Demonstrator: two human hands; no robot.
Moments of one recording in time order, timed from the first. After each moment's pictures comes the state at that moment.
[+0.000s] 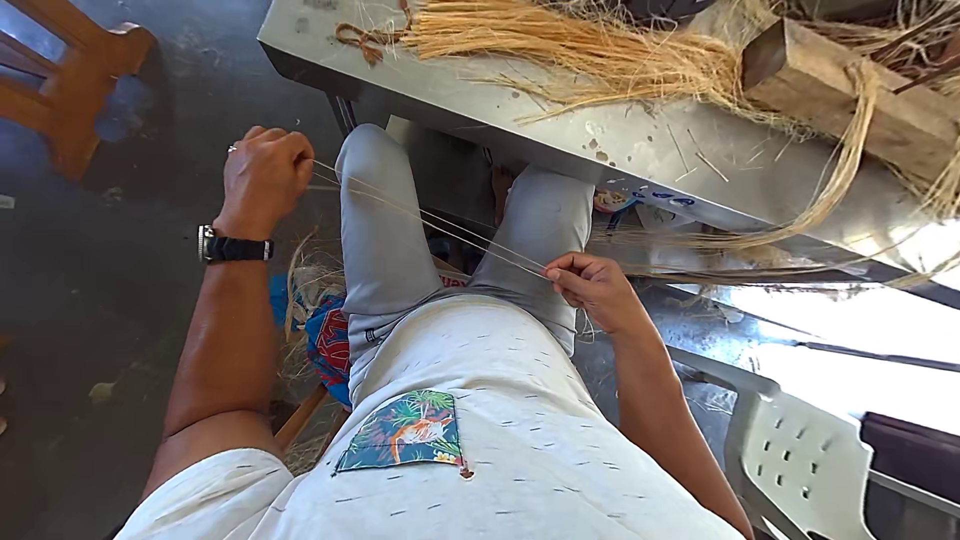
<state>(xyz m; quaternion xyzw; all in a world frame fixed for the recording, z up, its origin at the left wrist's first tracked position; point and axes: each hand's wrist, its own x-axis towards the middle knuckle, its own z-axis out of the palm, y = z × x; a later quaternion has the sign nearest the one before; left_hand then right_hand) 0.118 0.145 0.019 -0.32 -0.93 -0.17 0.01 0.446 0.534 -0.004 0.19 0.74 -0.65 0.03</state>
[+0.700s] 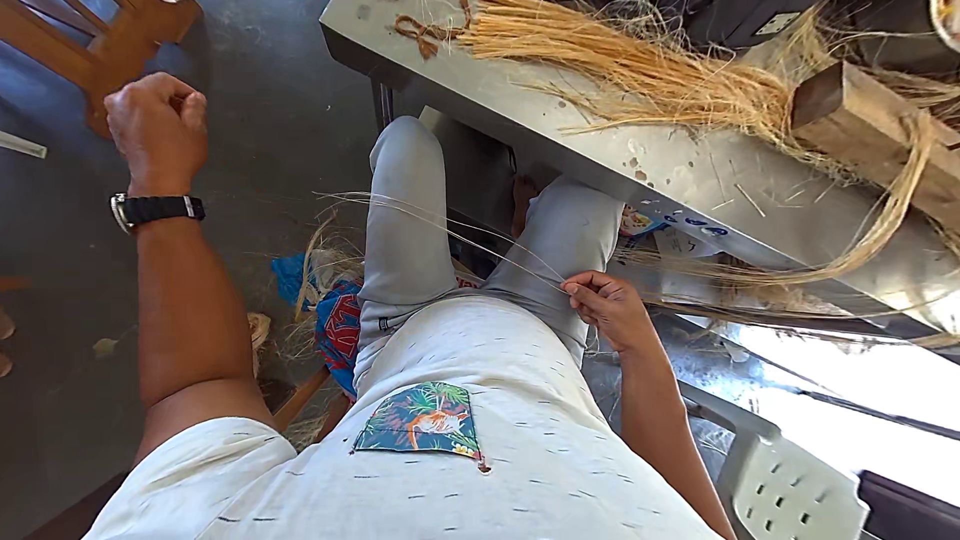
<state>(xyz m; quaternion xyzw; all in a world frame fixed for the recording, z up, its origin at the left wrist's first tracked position) 0.080 0.027 0.036 -0.04 -0.97 -0.23 0.05 0.451 0.535 -0.019 0.23 0.73 -0.65 0.03</state>
